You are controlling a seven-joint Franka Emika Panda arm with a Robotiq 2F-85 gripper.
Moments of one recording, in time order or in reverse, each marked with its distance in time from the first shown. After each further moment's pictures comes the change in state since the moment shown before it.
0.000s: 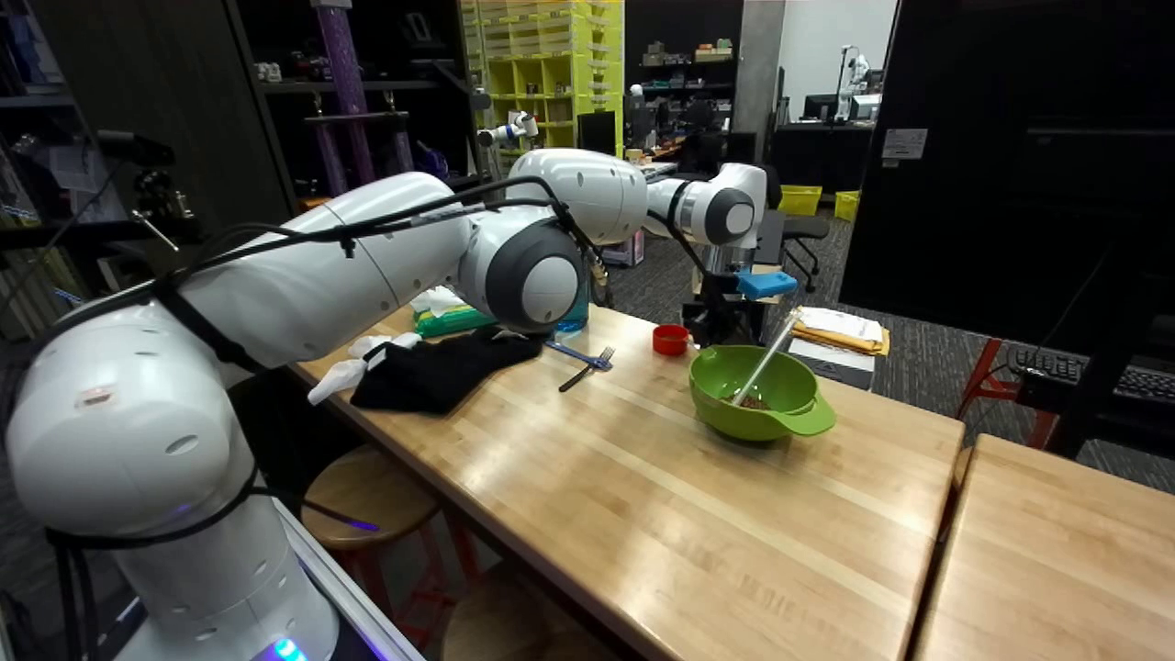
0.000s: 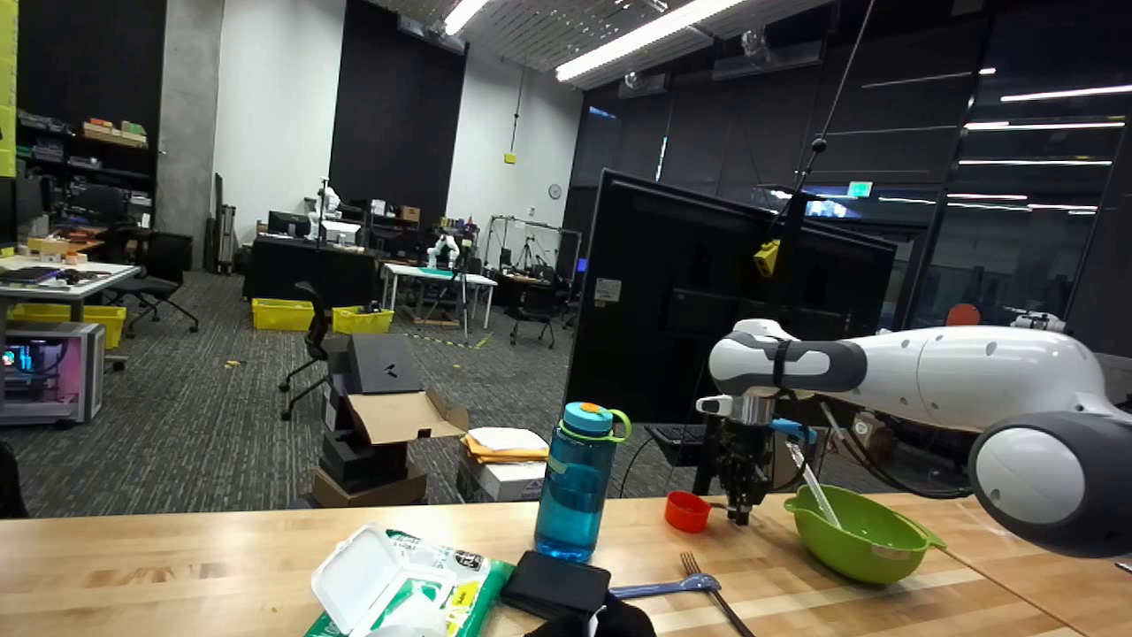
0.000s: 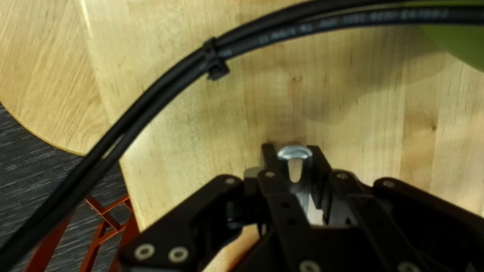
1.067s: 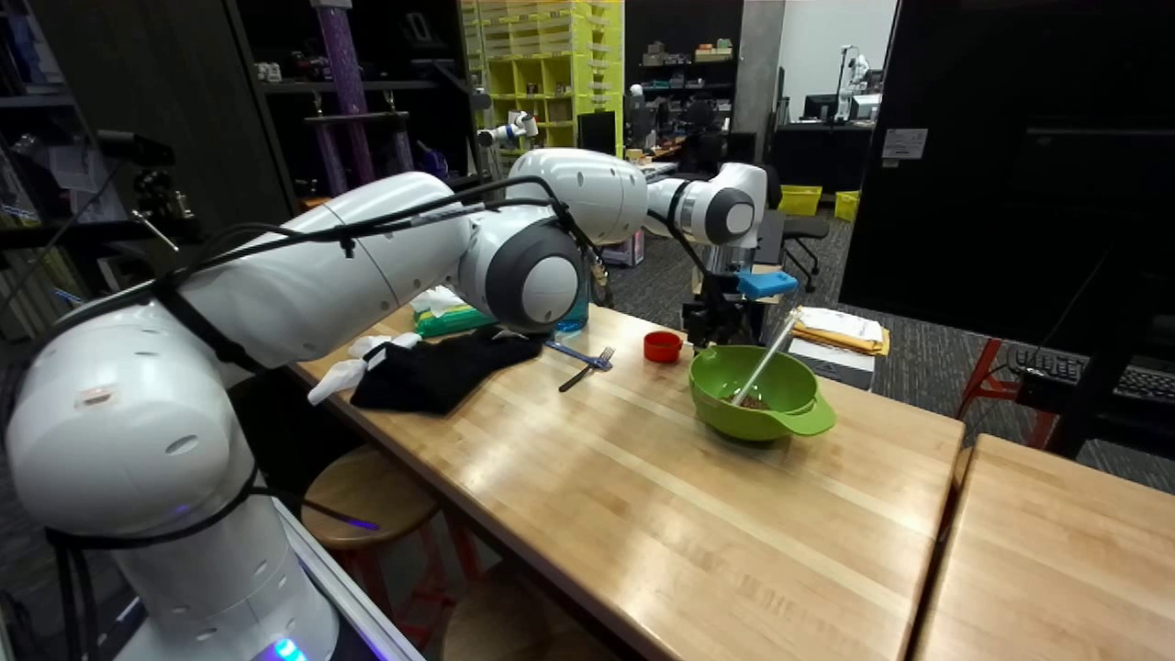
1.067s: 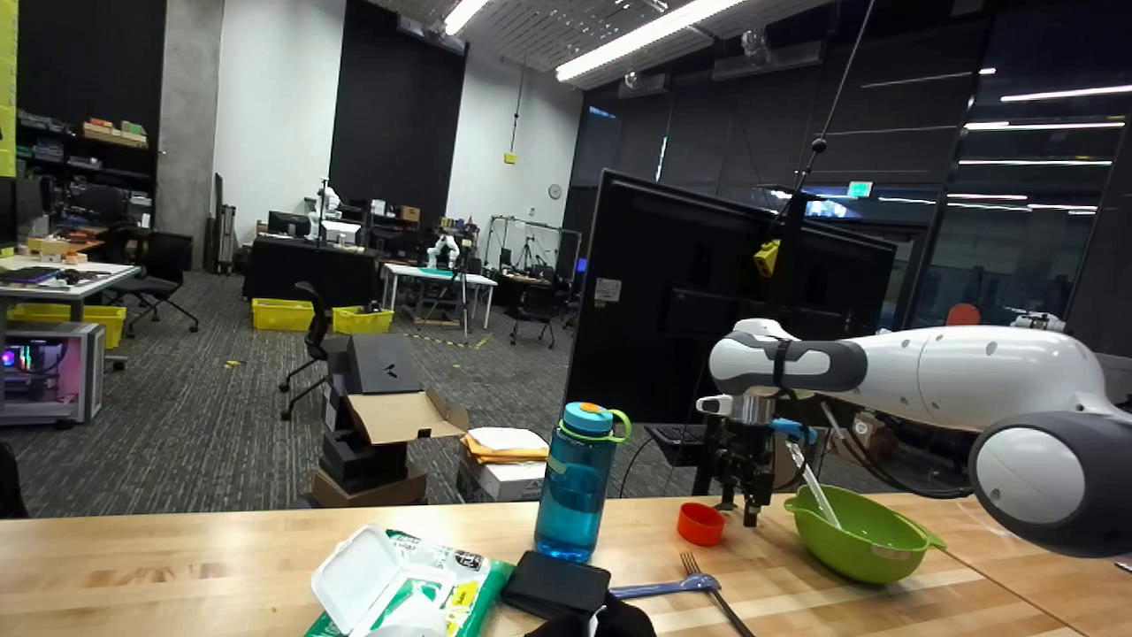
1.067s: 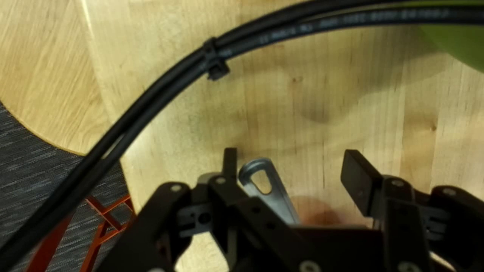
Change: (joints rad) arm -0.001 -0.001 0.000 0.000 0.000 0.001 0.000
